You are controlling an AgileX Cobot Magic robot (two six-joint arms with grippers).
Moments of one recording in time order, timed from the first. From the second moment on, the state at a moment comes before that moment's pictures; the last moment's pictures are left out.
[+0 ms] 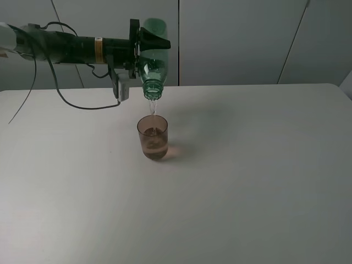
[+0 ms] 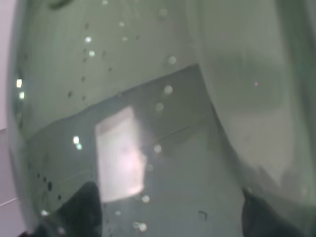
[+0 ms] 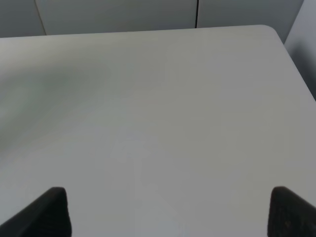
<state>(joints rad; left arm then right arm) -0.21 2.41 -1.83 1.50 -1.20 0.84 -0.02 0.00 -0.50 -0.04 1.10 0.04</state>
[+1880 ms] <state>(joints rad) -0.21 2.40 -1.71 1.49 -1.21 0.85 -0.02 0.00 -0.50 -0.04 1.10 0.04</state>
